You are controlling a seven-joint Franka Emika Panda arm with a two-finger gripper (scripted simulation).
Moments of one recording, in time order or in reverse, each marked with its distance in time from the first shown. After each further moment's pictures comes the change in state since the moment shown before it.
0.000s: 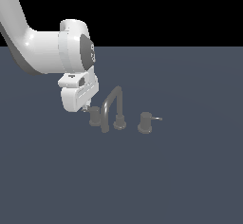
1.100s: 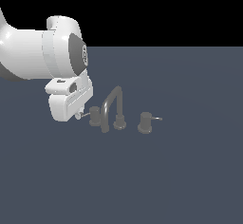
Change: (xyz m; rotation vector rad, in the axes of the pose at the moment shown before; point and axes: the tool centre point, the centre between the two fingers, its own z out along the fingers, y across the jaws) arm -0.001 0.052 0.000 -0.003 -0.008 -0.030
